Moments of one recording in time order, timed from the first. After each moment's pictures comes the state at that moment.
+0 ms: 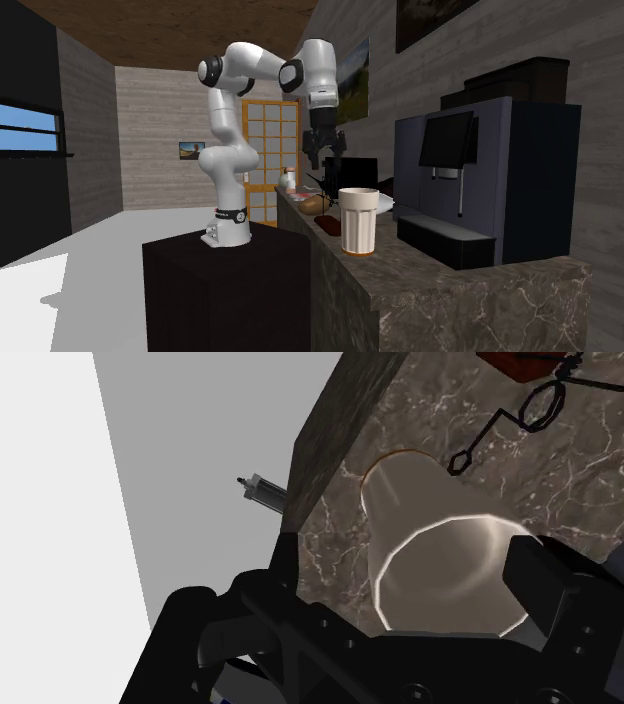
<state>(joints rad) 0.02 -0.24 -0.08 -2.23 0.04 2.05 0.05</state>
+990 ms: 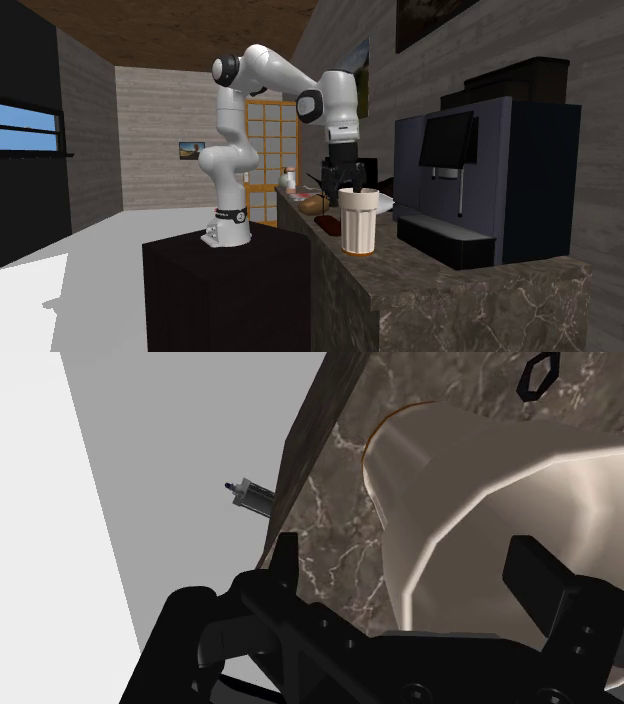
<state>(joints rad) 0.03 0.05 -0.09 -2.15 0.10 2.22 0.05</state>
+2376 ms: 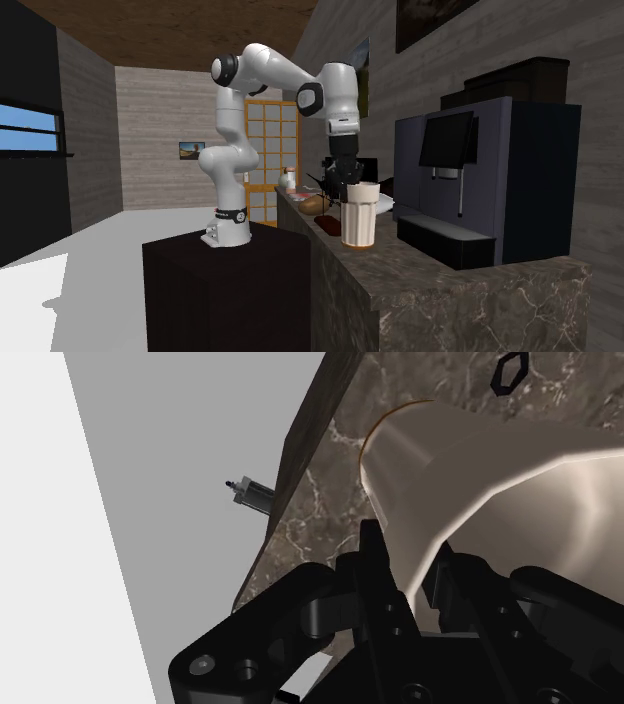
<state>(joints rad) 0.03 0.02 -0.09 -2.12 0.09 2.18 0.06</state>
